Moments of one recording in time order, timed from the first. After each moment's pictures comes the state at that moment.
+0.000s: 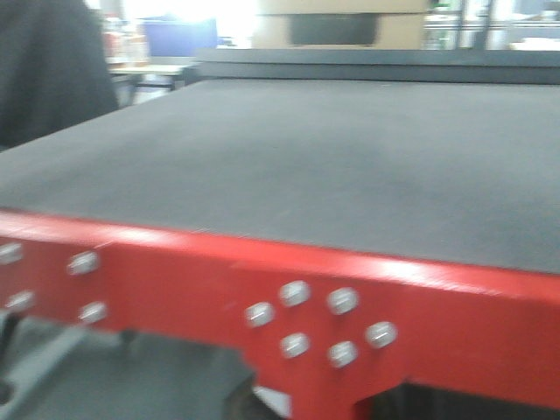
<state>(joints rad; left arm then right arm) -0.34 1.37 -1.67 0.09 0.67 -0.13 0.29 1.49 -1.78 -0.11 0.76 0.19</state>
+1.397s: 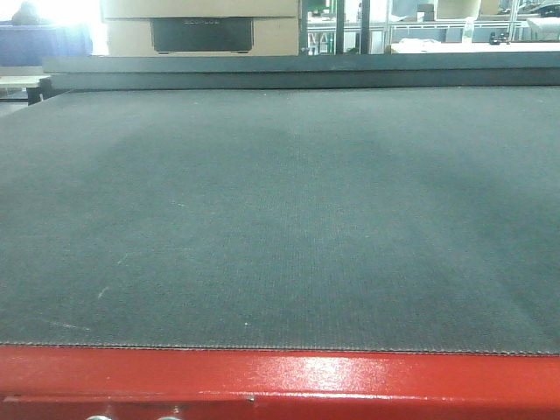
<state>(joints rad) -0.34 1.37 -1.67 0.09 0.67 -0.13 0.29 1.49 -1.78 -0.11 0.76 0.19</state>
